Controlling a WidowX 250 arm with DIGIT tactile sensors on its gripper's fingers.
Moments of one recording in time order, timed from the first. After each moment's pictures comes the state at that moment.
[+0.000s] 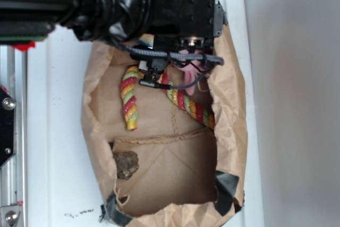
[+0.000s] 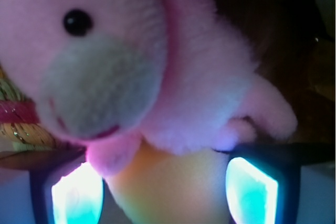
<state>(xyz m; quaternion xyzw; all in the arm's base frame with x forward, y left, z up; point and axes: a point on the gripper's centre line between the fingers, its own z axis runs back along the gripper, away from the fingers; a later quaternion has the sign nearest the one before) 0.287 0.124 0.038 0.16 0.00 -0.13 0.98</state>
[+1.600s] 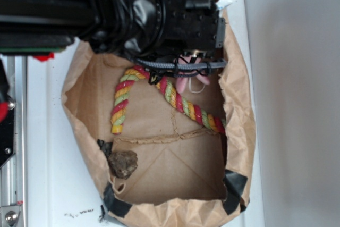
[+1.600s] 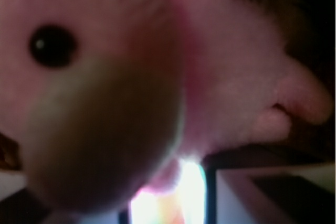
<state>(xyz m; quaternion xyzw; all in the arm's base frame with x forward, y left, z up) 0.288 0.125 0.026 0.15 0.01 -0.12 0.98</state>
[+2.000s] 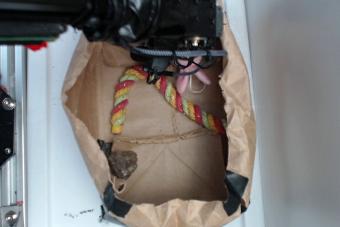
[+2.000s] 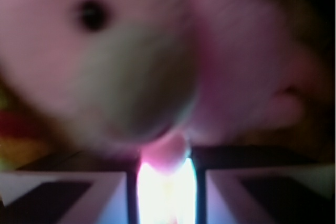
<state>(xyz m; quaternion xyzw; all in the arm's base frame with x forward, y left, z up) 0.280 0.123 0.039 0.12 0.01 -0.11 0.99</state>
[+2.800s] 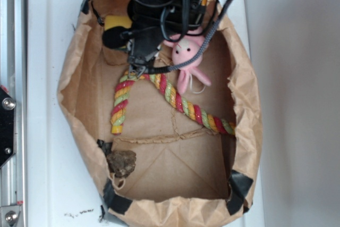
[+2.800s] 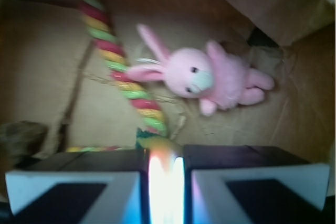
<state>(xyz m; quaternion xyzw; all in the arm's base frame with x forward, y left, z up) 0.263 0.091 0.139 0.00 -0.09 -0.11 0.99</state>
